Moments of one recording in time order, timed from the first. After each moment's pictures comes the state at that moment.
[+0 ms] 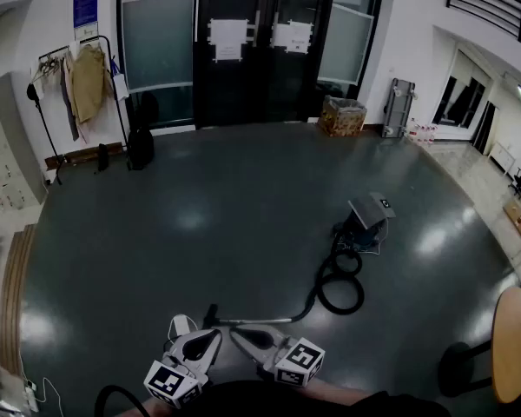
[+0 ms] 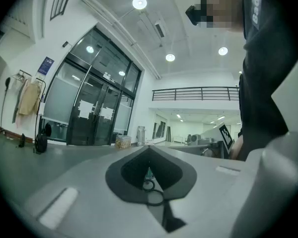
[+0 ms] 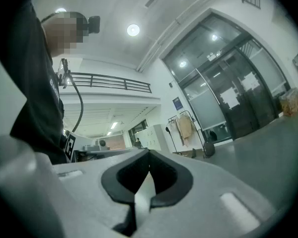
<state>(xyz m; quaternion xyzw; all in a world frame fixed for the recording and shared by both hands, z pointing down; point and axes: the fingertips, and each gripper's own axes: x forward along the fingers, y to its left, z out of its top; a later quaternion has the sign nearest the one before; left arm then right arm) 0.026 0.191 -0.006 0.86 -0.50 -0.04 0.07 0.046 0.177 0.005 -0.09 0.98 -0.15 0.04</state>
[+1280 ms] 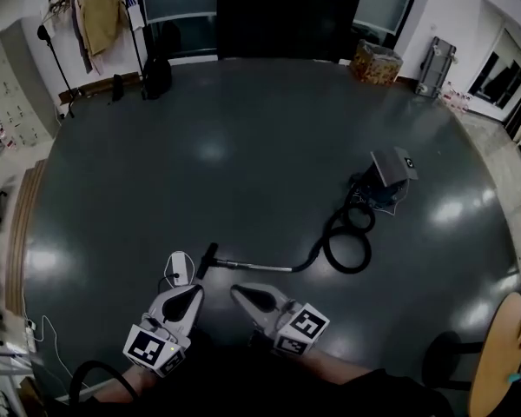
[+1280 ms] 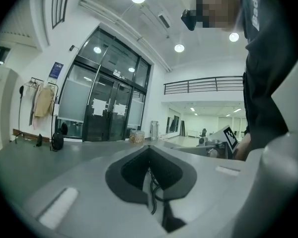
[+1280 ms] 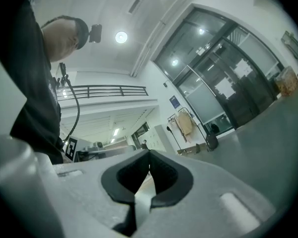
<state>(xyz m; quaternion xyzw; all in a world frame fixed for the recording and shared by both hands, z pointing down) 0.042 0.165 0.007 0.82 -0.57 -0.01 0.09 0.095 0.140 0.032 -0.07 0.97 -0.21 0.06</state>
